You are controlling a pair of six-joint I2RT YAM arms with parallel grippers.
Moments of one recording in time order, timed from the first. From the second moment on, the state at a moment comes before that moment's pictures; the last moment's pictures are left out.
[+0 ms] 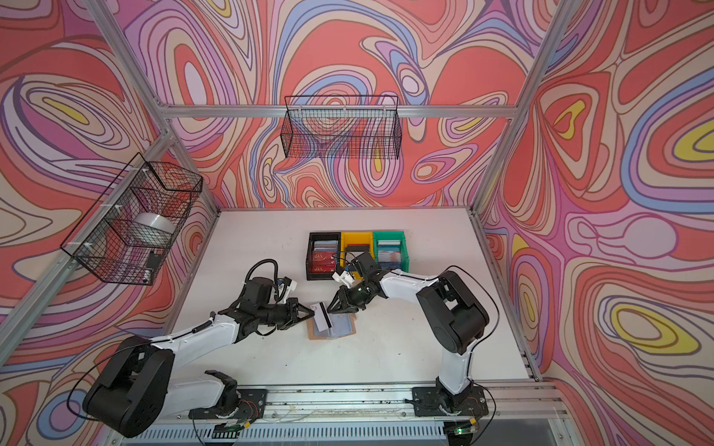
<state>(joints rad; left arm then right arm) -0.37 1.28 0.44 0.04 0.70 -0.82 0.59 1.85 1.05 -0.28 -0.90 0.48</state>
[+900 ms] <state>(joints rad) -0.37 1.31 0.44 0.11 0.75 -0.84 0.53 1.96 1.05 -0.19 -1.06 0.45</state>
